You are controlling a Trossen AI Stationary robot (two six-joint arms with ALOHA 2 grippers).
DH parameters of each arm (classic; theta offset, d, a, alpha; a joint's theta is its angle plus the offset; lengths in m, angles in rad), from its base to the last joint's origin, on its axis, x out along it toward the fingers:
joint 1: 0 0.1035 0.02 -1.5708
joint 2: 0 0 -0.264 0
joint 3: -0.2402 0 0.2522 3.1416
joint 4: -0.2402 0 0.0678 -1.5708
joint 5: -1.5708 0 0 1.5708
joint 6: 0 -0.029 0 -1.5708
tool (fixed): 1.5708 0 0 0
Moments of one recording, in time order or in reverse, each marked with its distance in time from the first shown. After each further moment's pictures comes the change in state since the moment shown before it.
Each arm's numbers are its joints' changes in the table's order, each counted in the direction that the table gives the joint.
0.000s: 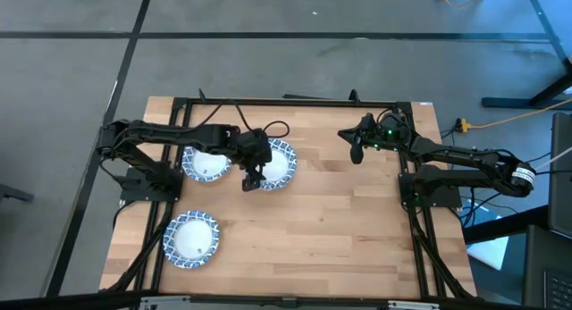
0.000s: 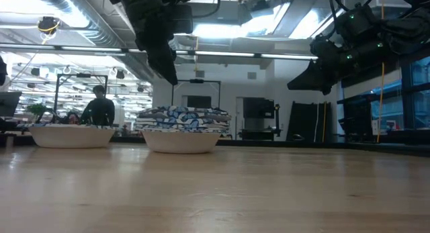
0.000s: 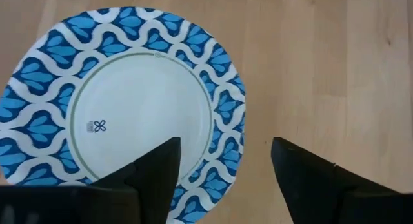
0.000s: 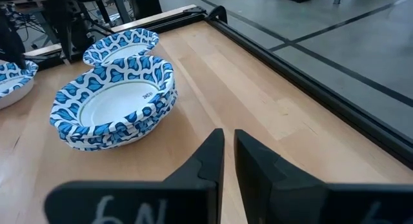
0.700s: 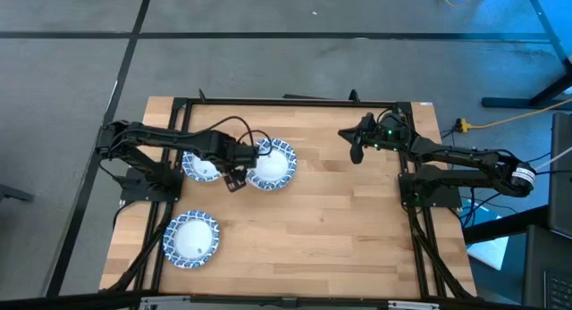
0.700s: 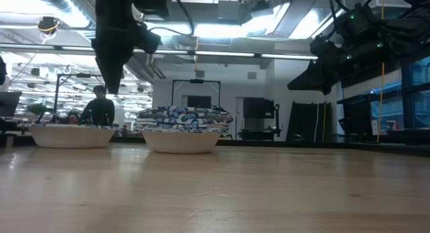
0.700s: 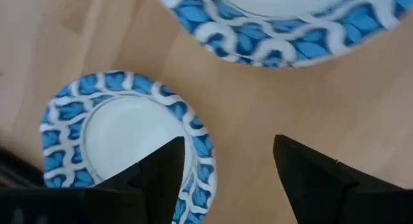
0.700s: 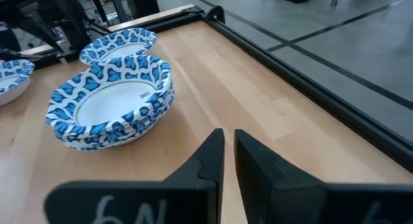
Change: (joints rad) left arm -0.077 -0.010 0.000 -0.485 0.300 0.439; right arm 0.000 0.000 0.000 -0.001 -0.012 0.008
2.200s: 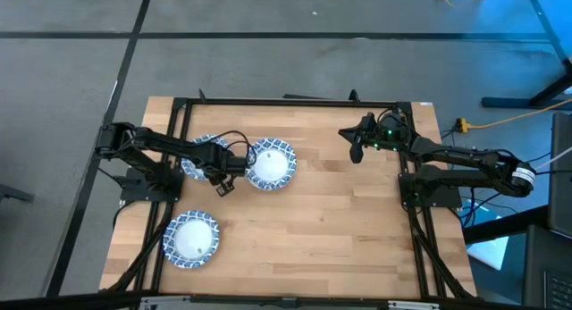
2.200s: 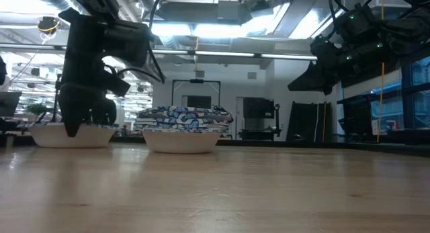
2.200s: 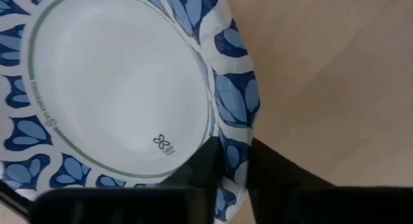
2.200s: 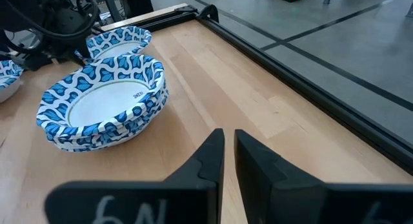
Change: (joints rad) left arm 0.024 0.000 0.348 0.169 -0.010 0.128; right arm 0.000 0.000 0.000 -0.005 -0.023 -0.003
